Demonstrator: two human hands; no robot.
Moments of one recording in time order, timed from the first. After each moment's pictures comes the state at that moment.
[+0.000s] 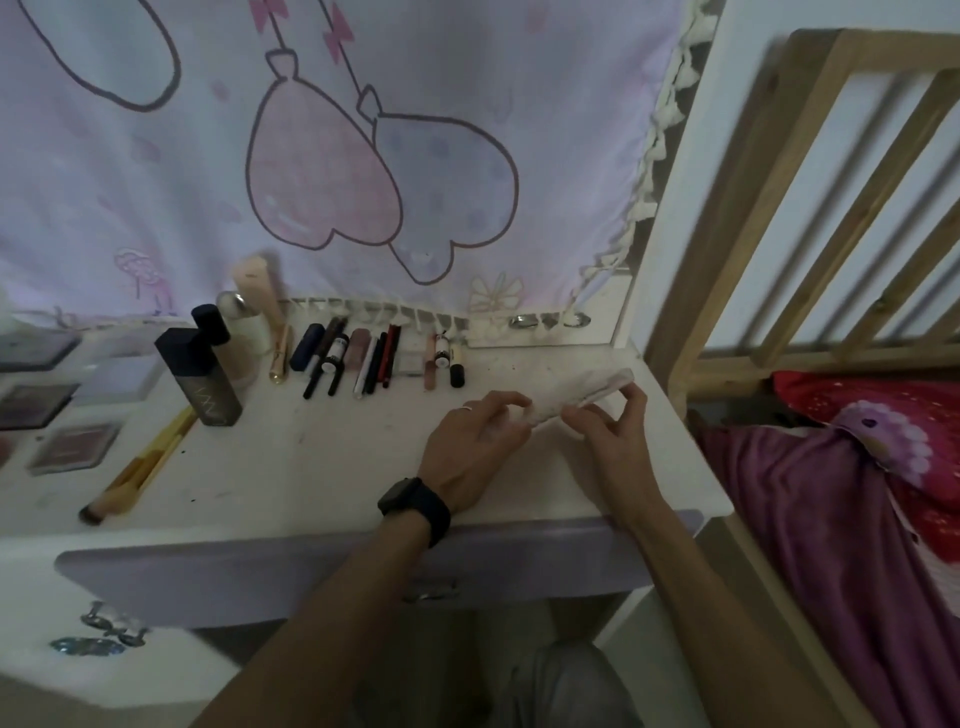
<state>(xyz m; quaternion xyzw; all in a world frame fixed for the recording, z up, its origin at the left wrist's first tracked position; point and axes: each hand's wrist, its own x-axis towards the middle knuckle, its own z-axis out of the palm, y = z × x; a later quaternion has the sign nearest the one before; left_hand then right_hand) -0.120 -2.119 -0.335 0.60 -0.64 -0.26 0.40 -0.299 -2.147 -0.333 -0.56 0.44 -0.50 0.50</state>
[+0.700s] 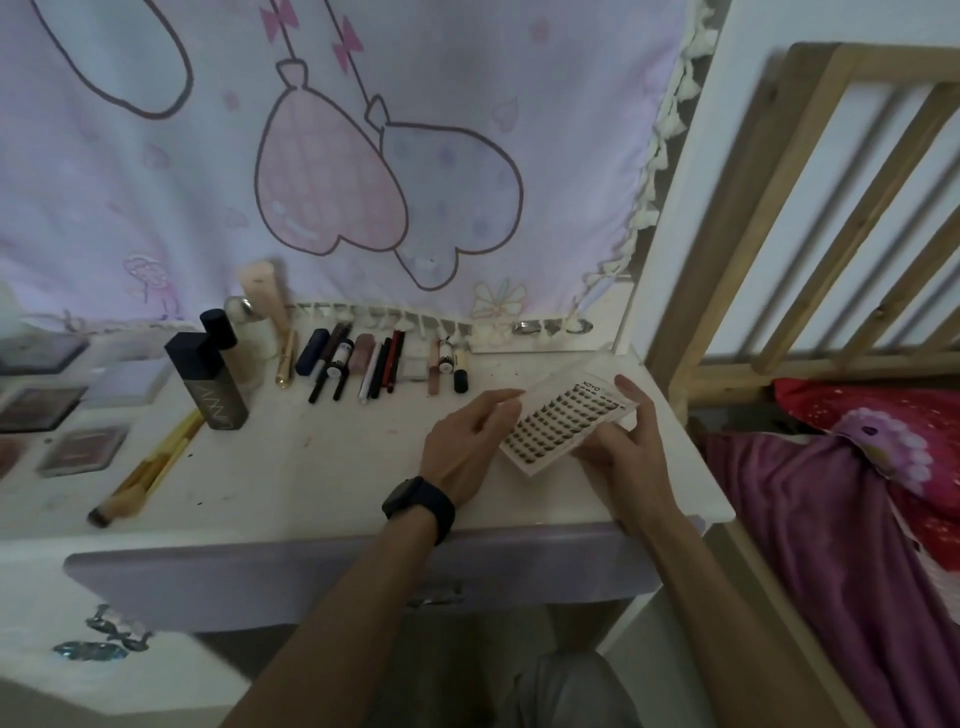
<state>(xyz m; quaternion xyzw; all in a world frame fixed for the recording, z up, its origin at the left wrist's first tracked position) -0.116 -2.116 -0.331 0.58 -0.58 -0.31 0.48 -0.312 -2.155 -0.347 -0.50 0.41 -0.53 0.55</state>
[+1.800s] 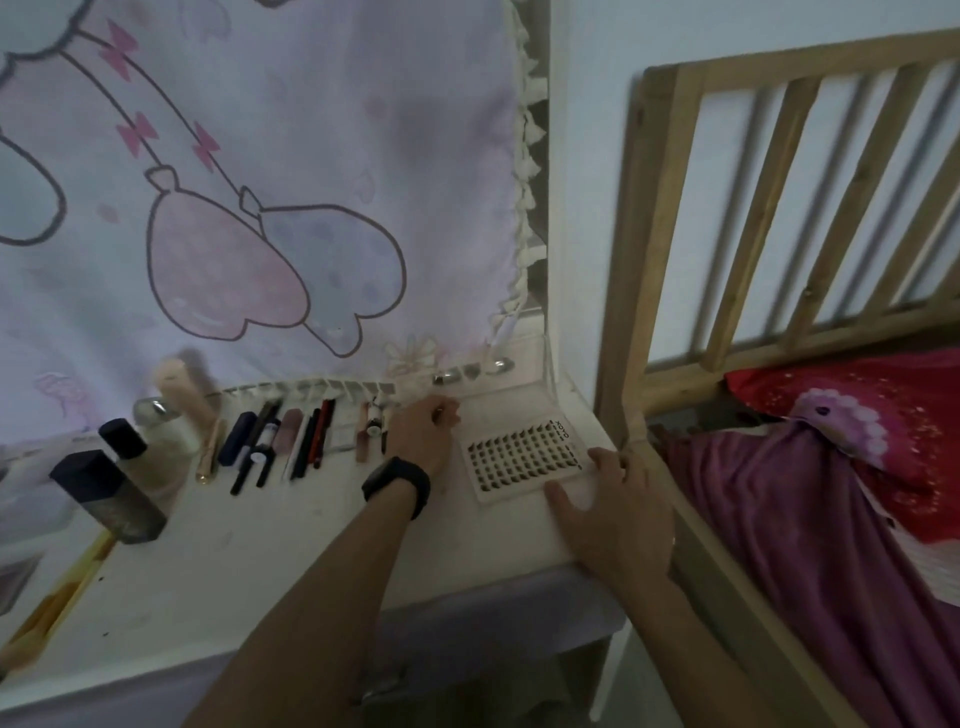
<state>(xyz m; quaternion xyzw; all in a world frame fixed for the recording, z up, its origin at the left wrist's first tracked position) -0.138 -2.231 -0.325 0.71 -0.56 -0.18 0.38 -0.364 -2.158 -0.365 -0.64 0.70 -0.31 0.06</state>
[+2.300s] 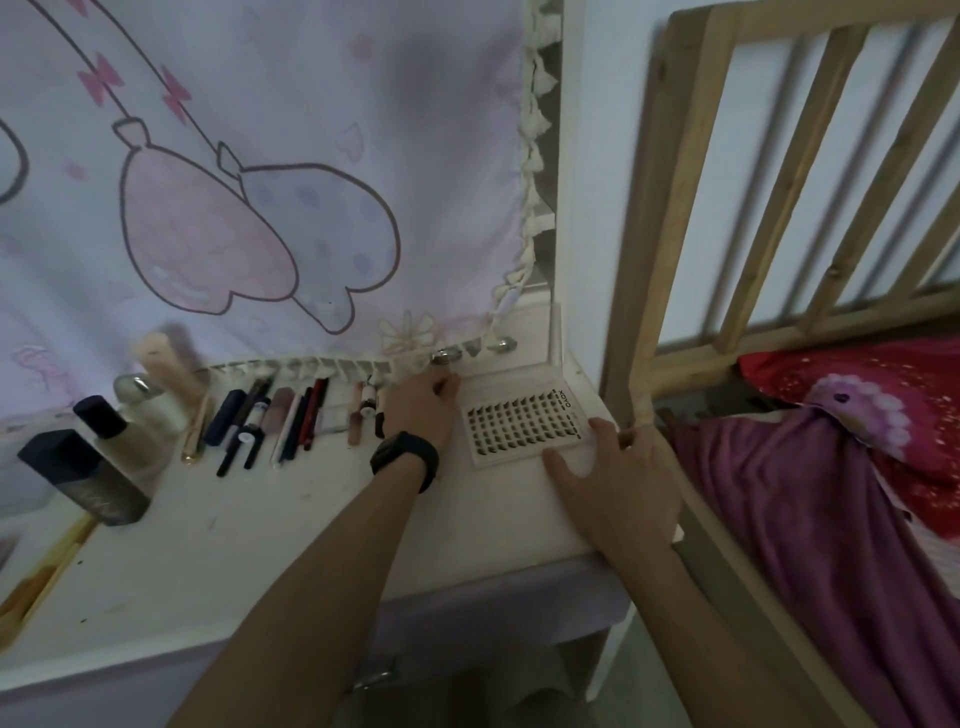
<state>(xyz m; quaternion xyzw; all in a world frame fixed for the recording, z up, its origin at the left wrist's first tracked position) -0.145 -2.246 -0.328 0.74 -0.55 -0.13 0.38 -0.360 -2.174 -0.352 -0.63 0.73 -0.26 0.06</state>
